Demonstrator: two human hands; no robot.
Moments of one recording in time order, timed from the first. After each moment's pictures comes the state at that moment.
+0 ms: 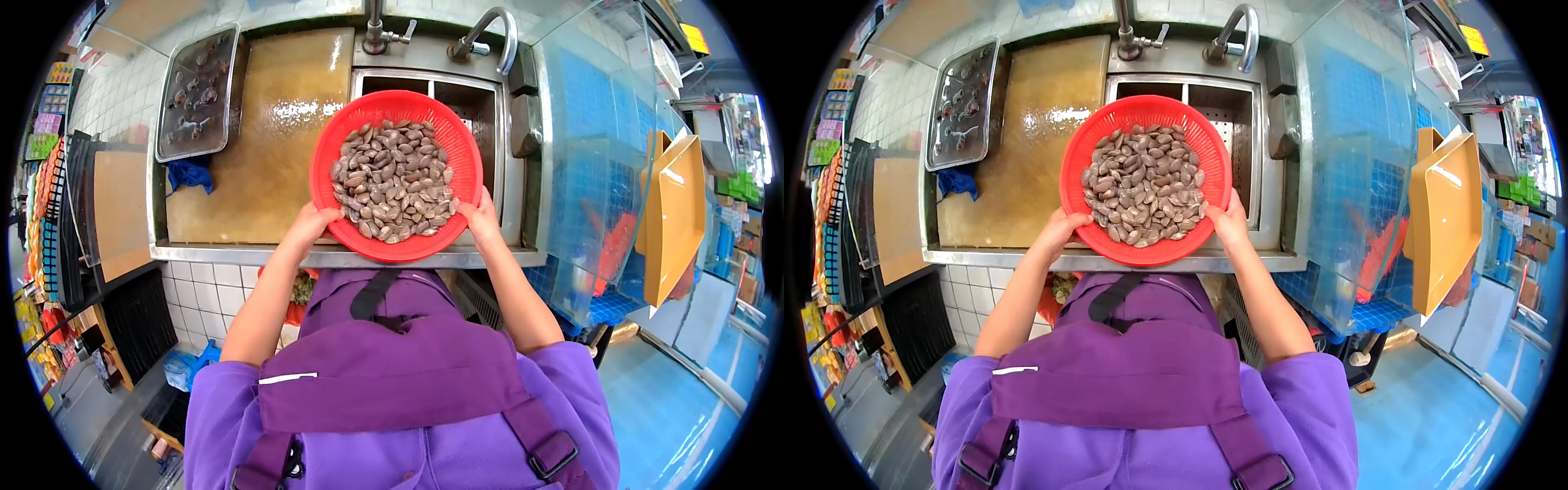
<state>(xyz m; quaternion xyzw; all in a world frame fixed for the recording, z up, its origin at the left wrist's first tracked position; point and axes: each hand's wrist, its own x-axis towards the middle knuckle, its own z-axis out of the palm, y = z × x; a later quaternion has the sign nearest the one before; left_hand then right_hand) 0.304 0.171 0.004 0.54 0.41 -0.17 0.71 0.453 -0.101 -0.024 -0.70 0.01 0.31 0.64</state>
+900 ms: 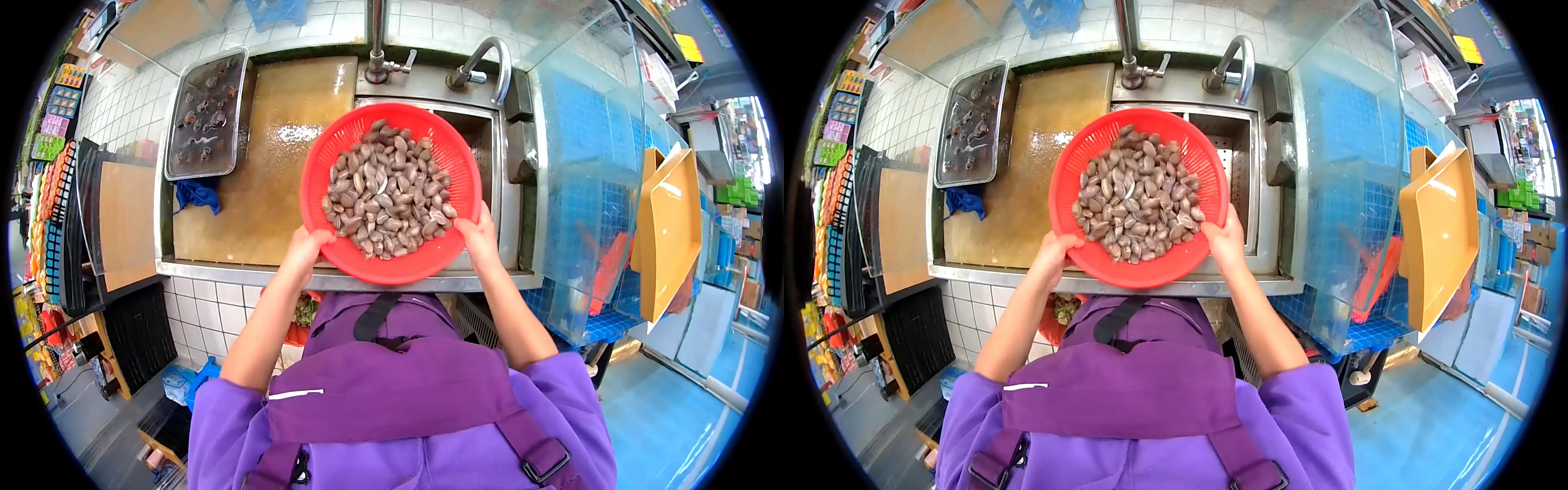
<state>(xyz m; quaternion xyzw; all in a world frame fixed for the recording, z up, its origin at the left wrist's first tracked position) 0.294 0.170 0.022 0.52 0.43 -0.07 0.73 0.462 -0.081 -0.003 -0.70 -0.01 0.27 0.66</state>
